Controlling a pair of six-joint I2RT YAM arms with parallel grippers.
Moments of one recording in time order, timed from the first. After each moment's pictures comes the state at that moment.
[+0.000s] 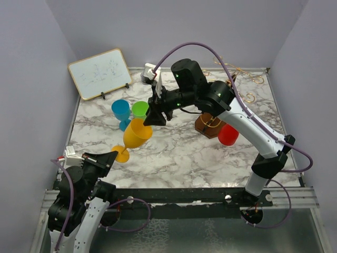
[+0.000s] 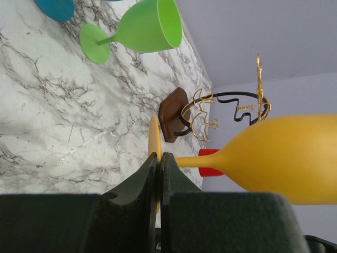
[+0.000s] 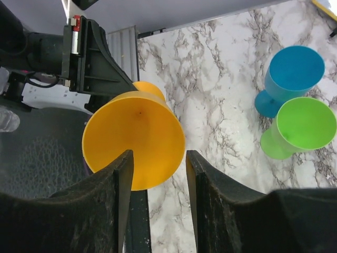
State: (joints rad) left arm -0.29 0.01 0.73 -1.00 -0.06 -1.22; right arm 0.96 1.75 2.14 -0.86 -0.56 -0.06
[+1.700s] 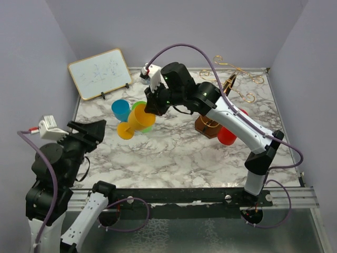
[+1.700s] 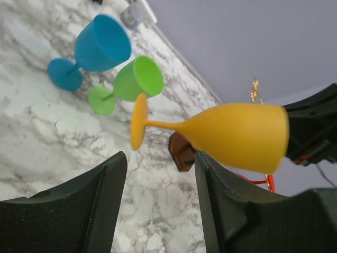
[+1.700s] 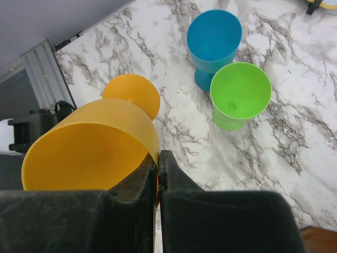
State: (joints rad) left arm -0.29 0.39 1.16 -0.92 -0.19 -0.89; right arm 0.95 1.82 2.11 -0.81 -0.24 0.06
